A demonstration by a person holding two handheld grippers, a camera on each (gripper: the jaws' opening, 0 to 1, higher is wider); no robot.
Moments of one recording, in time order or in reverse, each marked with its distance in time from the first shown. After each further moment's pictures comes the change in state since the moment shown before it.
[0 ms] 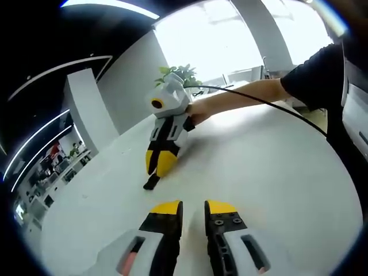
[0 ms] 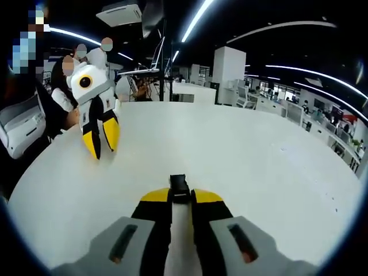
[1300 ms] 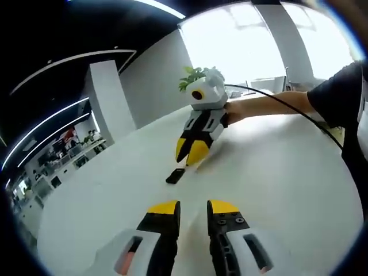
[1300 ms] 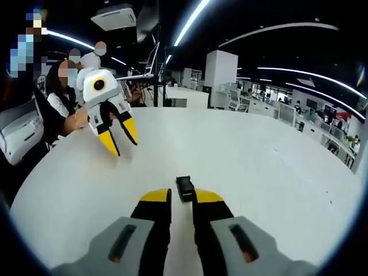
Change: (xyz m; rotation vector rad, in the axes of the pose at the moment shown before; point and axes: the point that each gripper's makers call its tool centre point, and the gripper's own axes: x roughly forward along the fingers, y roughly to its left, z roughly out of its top) left arm -0.007 0.029 -0.006 -0.133 -0.021 0.120; right arm -0.015 0.012 0.007 0.024 -0.033 -0.065
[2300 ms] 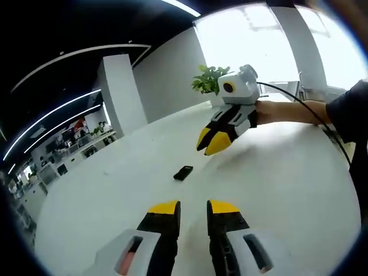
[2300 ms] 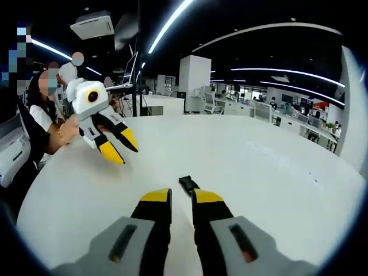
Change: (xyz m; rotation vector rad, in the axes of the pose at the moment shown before) left arm -0.004 0.006 -0.002 -0.085 0.012 0.078; right arm -0.022 0.014 0.007 0.095 -0.040 -0.197
